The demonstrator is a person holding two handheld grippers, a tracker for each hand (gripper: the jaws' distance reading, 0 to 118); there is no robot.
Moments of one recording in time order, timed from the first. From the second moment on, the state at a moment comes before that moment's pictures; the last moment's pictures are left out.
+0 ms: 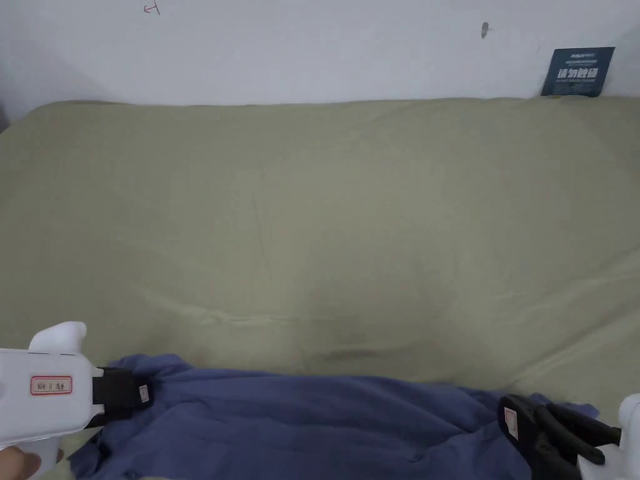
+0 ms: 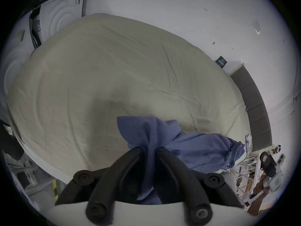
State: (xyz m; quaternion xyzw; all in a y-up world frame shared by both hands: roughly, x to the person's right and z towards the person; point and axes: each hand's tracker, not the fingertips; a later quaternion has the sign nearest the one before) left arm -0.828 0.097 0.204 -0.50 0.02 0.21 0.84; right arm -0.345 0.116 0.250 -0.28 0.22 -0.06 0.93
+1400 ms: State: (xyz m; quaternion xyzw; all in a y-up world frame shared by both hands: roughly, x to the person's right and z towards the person) left arm -0.660 0.117 0.169 -0.42 -0.04 0.20 0.89; right arm -0.311 0.113 0.259 -0.29 0.22 -0.08 0.93
